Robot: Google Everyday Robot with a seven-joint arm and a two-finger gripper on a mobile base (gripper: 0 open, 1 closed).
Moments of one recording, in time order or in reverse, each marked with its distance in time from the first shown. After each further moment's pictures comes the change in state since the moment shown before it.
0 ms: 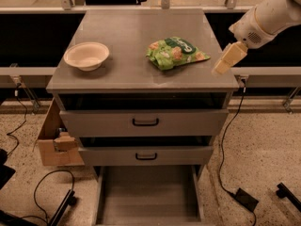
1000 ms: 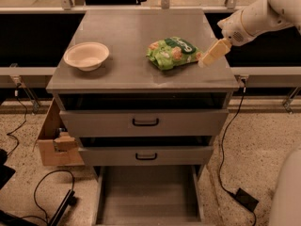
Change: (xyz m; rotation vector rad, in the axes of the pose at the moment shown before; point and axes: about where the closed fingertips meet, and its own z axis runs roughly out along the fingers) arm -0.023 -0.050 0.054 0.040 -0.157 0.014
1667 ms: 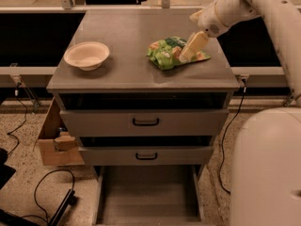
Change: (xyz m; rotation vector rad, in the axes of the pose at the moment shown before) arm -0.060 0.008 0.043 -0.110 -0.070 -0.143
